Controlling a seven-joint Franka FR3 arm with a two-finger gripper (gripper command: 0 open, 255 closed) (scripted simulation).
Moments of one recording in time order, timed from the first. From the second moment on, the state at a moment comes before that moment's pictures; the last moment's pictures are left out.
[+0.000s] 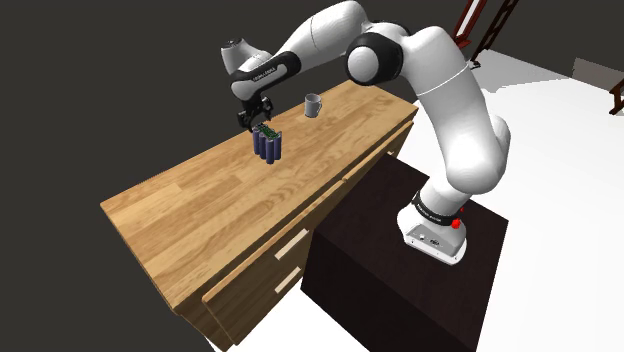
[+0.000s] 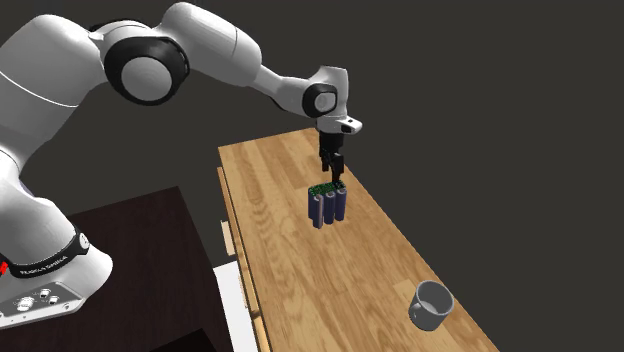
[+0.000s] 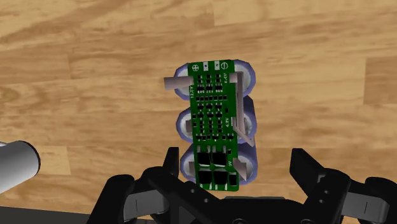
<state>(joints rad) 0.08 0.91 0.04 -1.30 -0.26 2.07 0.39</state>
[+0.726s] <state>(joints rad) 0.08 0.94 0.04 -1.28 -0.26 2.08 0.39</state>
